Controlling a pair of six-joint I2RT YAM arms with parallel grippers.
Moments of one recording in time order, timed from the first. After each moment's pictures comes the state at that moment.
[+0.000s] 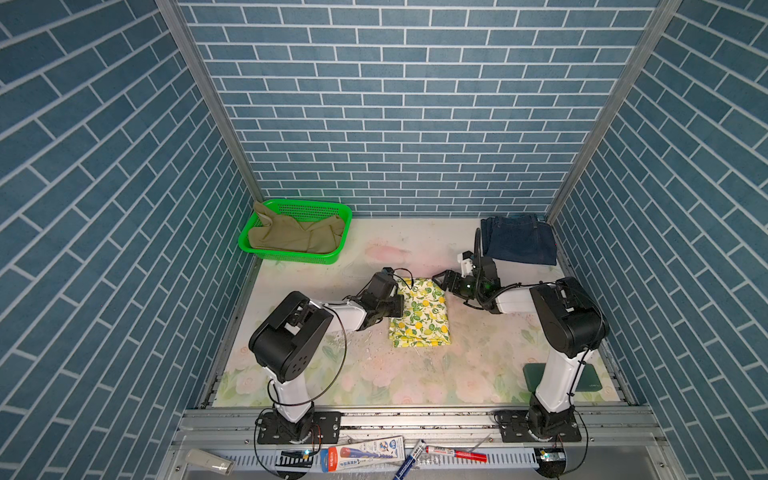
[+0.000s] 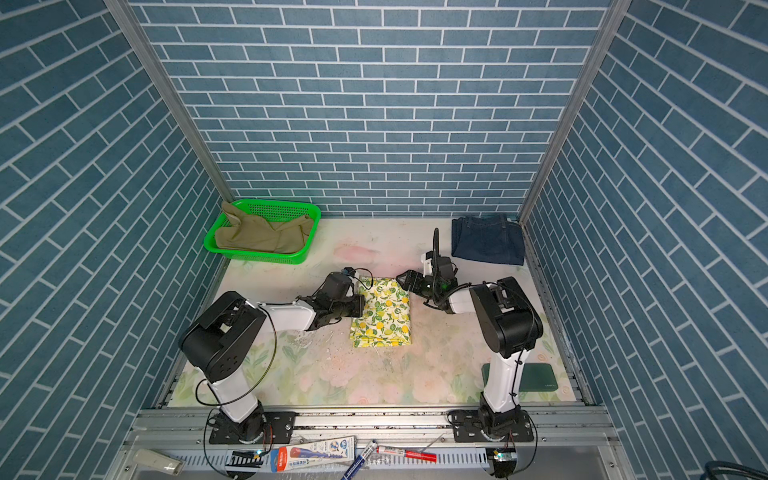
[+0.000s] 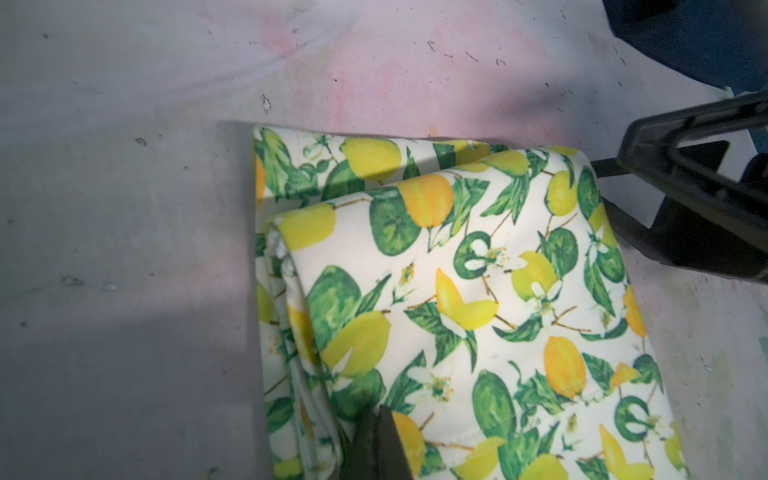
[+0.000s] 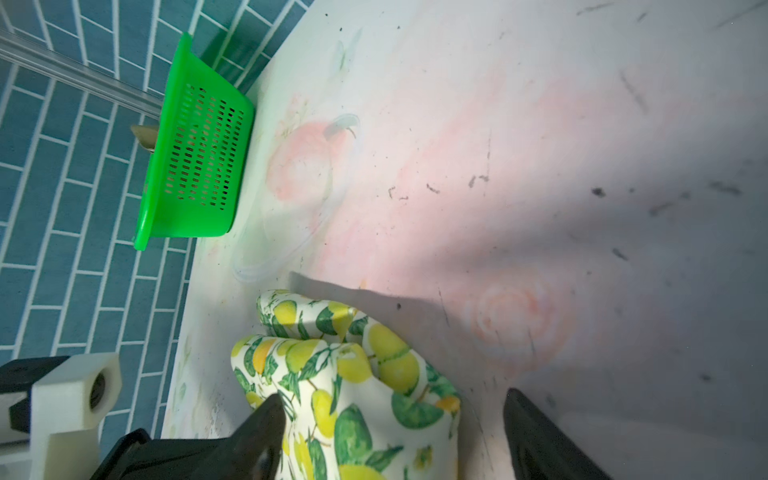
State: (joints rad) left arm -0.61 1.78 0.82 0.16 0.08 -0.50; right arm 0.39 1.91 0.85 0.45 -0.48 0.68
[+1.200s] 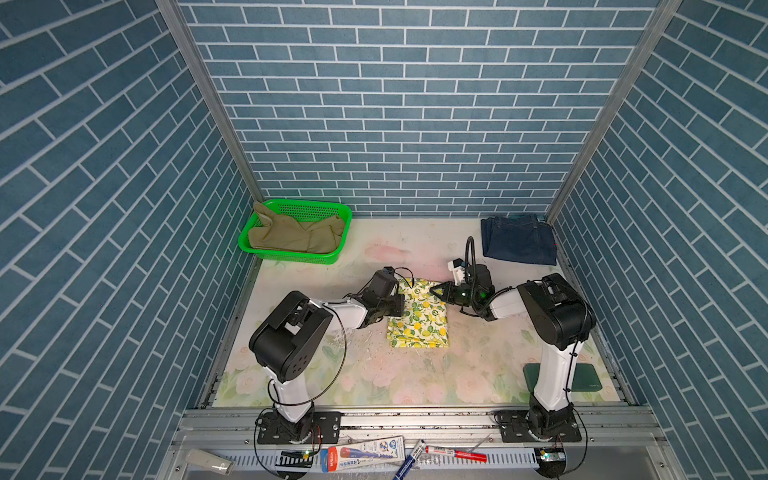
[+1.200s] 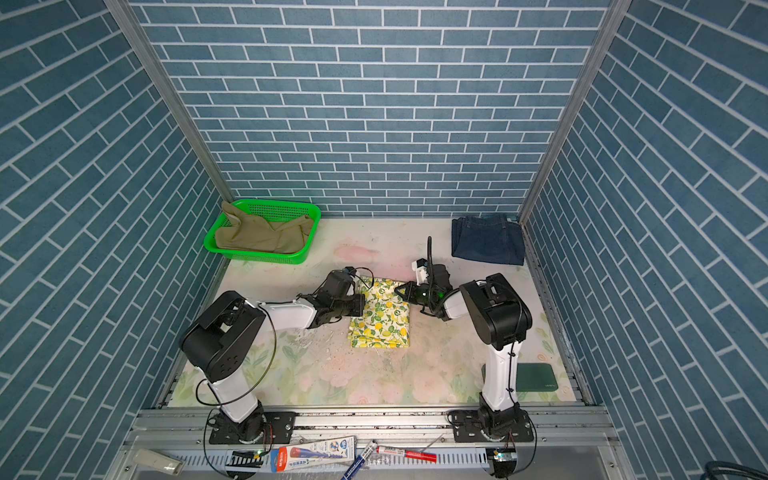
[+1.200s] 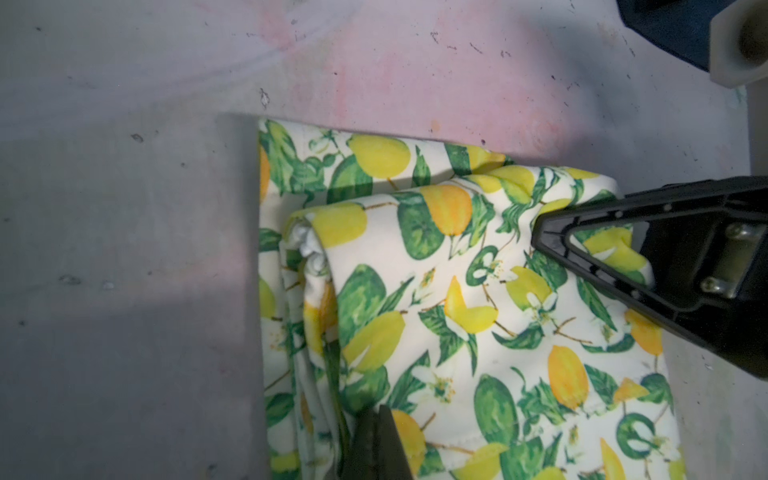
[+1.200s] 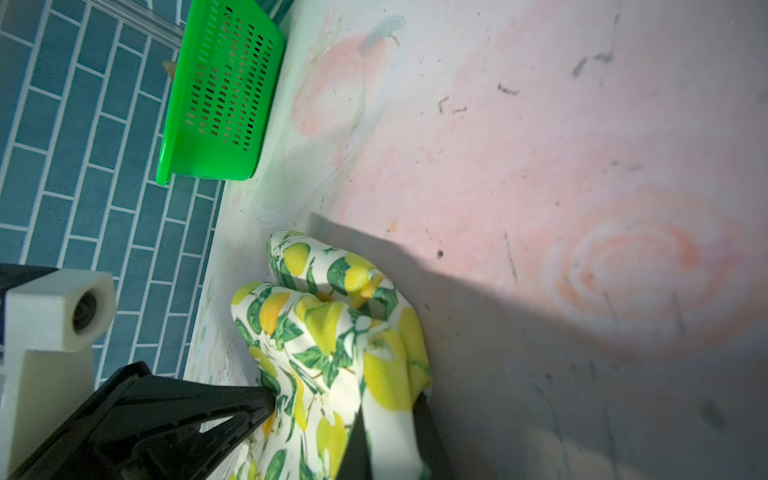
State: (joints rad) left arm -0.61 1.77 0.85 0.09 0.09 -0.50; right arm 0.43 1.97 0.81 0.55 -0.57 0.65
